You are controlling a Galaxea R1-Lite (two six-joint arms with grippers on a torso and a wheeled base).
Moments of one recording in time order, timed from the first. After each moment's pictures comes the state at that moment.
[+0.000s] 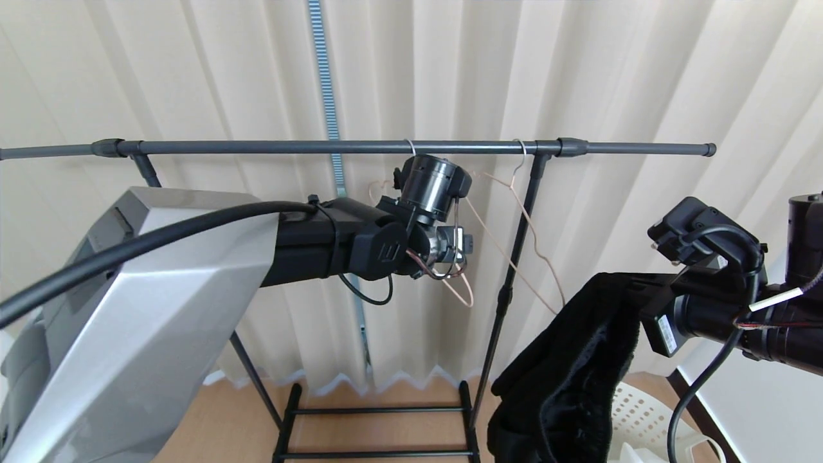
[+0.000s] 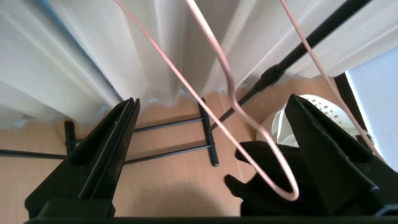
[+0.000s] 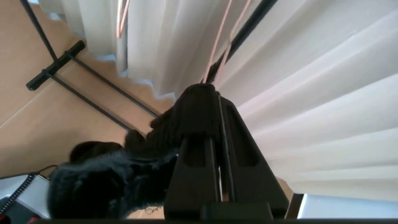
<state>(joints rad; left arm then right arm) -0.71 2.31 -1.93 0.17 0.37 -0.33 0.38 1.40 -0.69 -0.28 -0.04 -0.33</state>
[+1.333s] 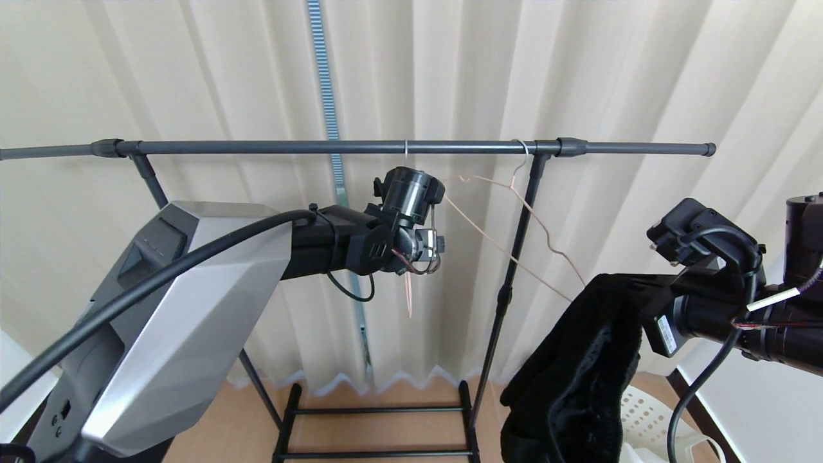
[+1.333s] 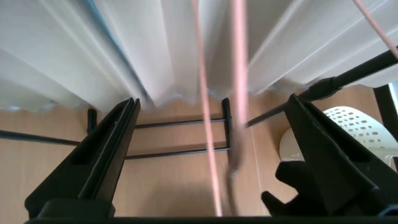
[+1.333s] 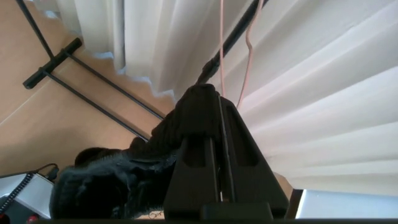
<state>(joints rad) -0.61 2.41 -2.00 0.18 0.42 -0.33 0.38 1.41 -0.69 -0.28 -0.04 -0.33</state>
